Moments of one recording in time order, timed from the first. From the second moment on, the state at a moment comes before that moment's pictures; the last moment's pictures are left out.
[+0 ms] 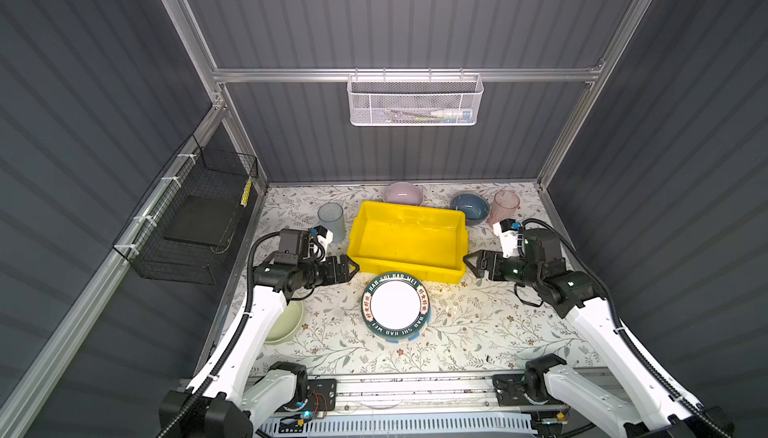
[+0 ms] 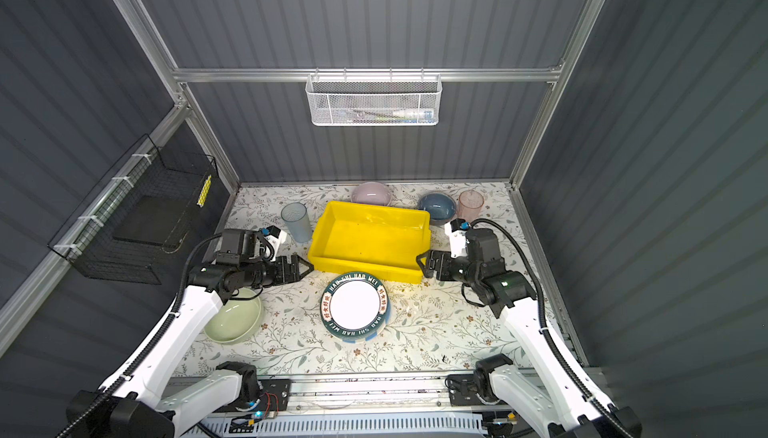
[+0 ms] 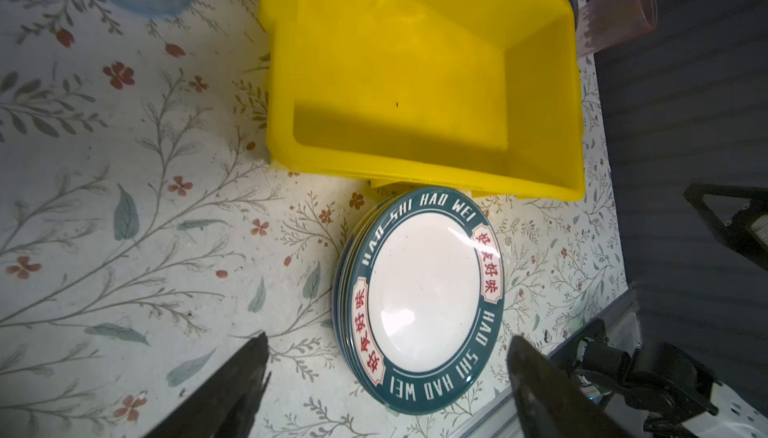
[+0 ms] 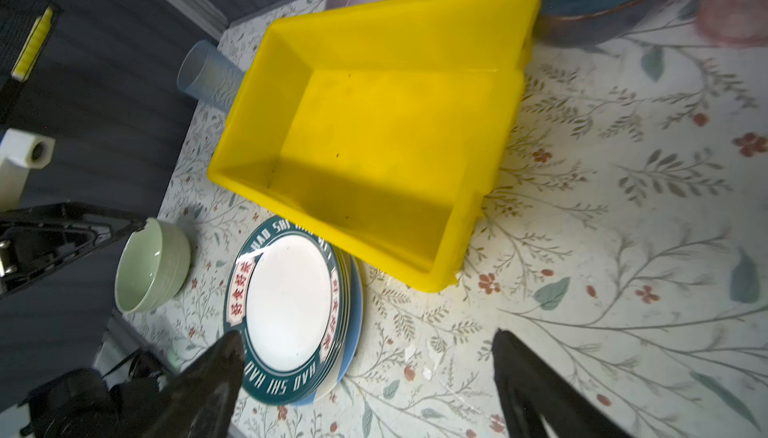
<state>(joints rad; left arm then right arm) -0.21 1.06 0.87 -0.76 0.49 -0.33 0.31 0.93 0.83 -0.60 -0.36 0.38</state>
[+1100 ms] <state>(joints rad) -0.40 1.18 0.67 -0.61 0.44 -0.44 0.69 1.07 0.55 -0.27 -0.20 0.58</state>
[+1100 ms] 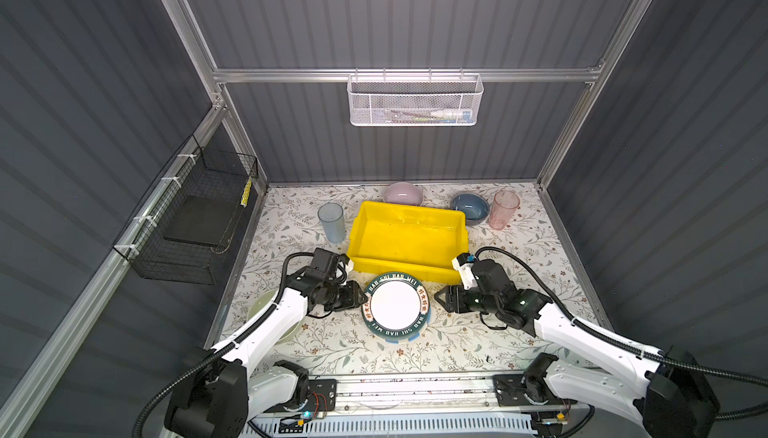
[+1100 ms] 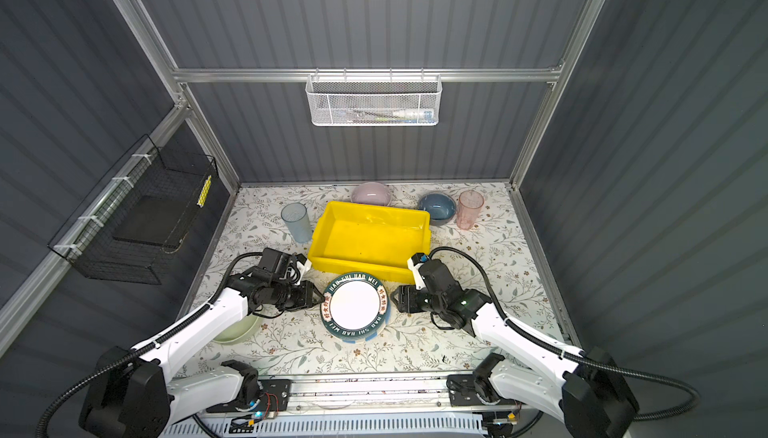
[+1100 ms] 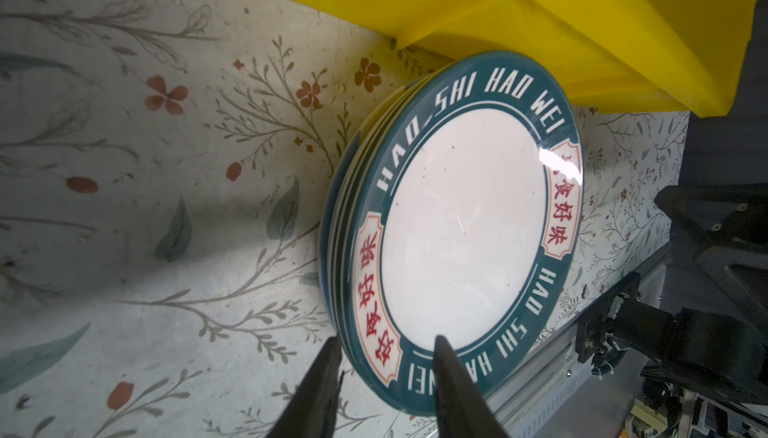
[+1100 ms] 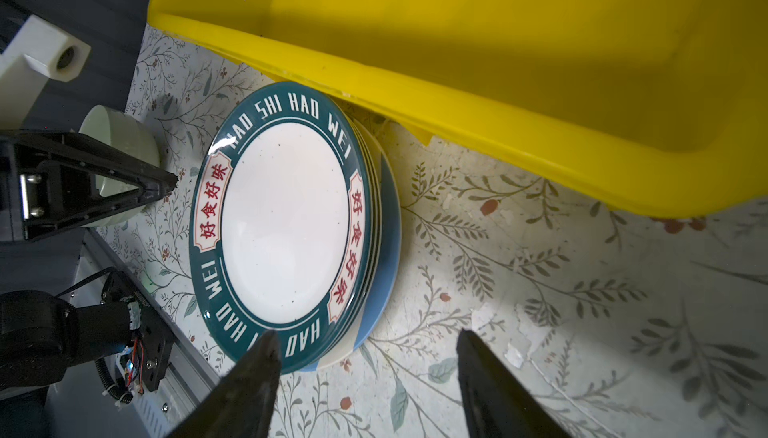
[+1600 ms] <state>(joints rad) -0.41 1.26 0.67 -0.59 0.40 -0.44 0.78 1.24 0.56 -0.20 -0.14 0.66</state>
